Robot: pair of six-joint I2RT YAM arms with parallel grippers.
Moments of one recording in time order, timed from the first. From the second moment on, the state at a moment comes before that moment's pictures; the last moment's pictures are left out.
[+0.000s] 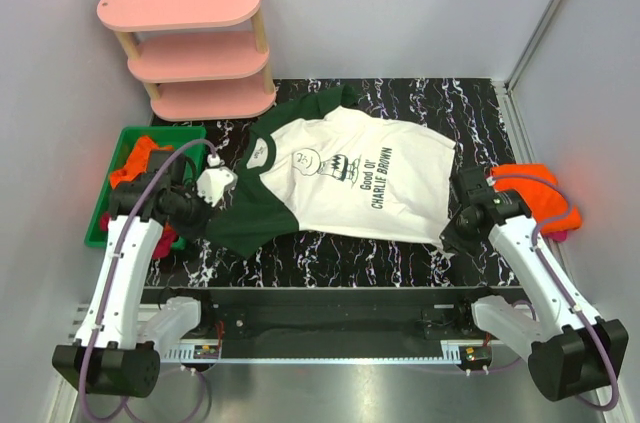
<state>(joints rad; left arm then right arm) -0.06 0.97 1.11 -1.34 0.19 0.58 0.24 0.99 0.85 -1.19 0.14 0.92</state>
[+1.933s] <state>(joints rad) -0.06 1.25 1.15 -0.83 0.14 0.22 0.24 1.22 0.95 -0.96 0.43 0.79</state>
